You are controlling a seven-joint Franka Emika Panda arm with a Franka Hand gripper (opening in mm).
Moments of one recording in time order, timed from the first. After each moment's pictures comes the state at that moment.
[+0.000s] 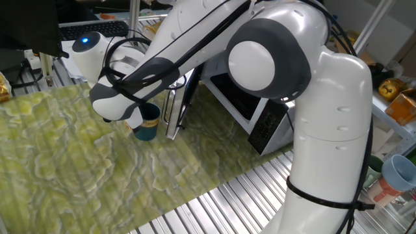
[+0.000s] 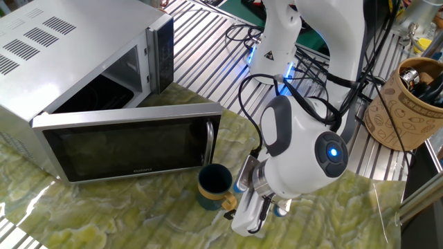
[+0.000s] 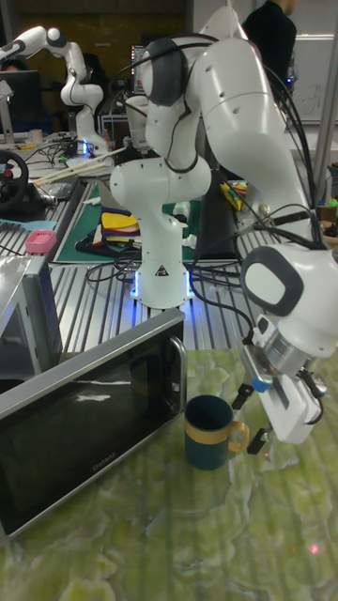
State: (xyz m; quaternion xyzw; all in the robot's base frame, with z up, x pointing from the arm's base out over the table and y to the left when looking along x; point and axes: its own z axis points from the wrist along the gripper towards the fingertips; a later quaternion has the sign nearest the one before) arm 0.553 0.164 0.122 0.64 0.75 -0.13 0.13
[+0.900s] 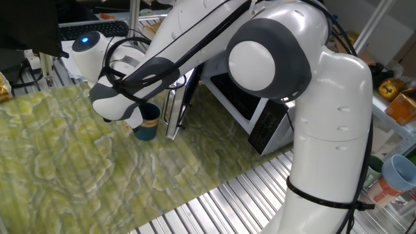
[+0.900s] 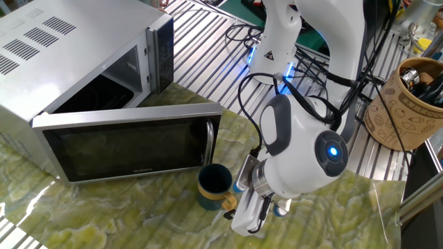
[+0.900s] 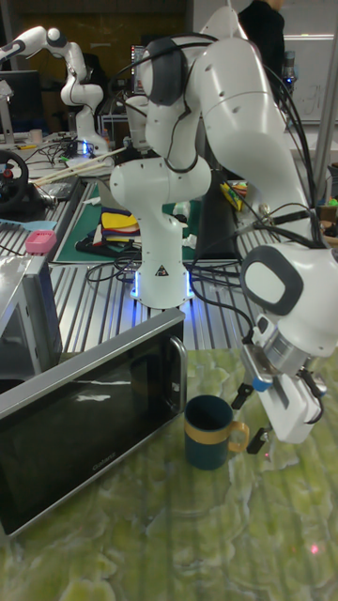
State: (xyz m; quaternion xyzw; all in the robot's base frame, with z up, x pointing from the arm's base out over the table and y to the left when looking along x) arm 0.554 0.163 0.122 0.63 0.75 -0.13 0.13
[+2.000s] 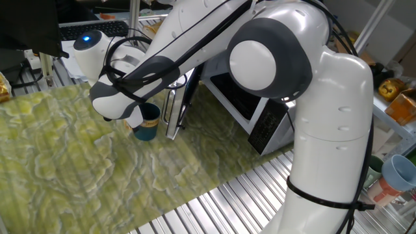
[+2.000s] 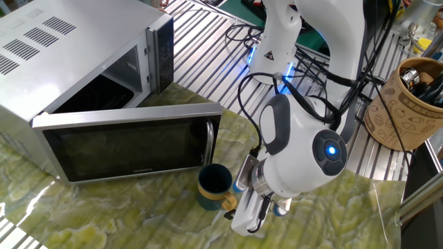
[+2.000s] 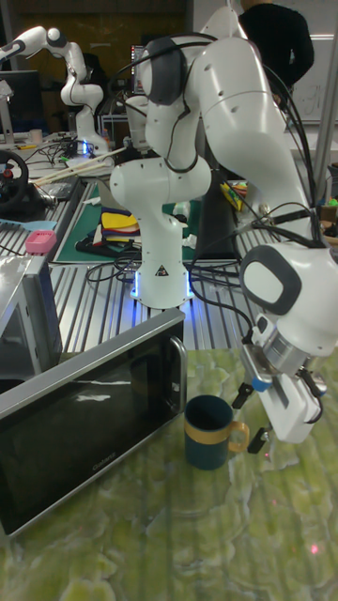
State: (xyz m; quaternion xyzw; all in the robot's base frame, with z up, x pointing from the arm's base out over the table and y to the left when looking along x) arm 0.554 0.164 0.124 0.64 0.75 -0.12 0.12
